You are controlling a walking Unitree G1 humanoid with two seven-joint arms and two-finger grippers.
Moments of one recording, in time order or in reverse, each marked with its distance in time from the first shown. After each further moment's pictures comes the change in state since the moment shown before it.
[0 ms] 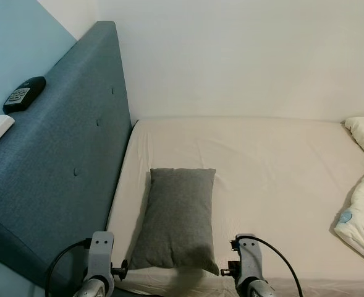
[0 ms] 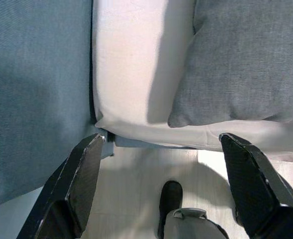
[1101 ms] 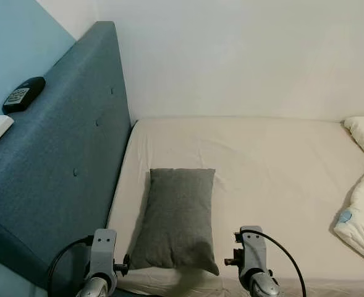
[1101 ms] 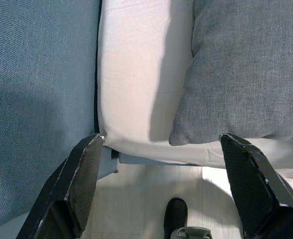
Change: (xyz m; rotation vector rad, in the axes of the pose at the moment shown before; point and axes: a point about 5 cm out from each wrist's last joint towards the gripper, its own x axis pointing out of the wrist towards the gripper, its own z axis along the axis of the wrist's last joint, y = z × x) left arm 0.000 -0.002 0.007 0.021 -0.079 0.028; right arm 0.003 -0.007 0.018 -0.024 -0.109 -0.076
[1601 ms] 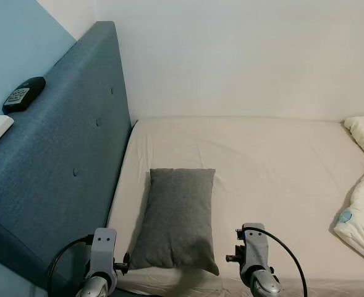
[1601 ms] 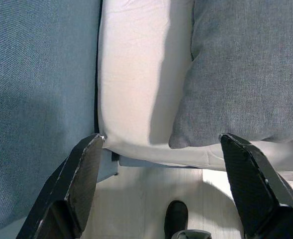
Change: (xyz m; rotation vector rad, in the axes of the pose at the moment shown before) left arm 0.000 0.000 0.001 0.000 -0.010 0.004; right arm 0.003 0.000 0.007 0.016 -0.027 -0.010
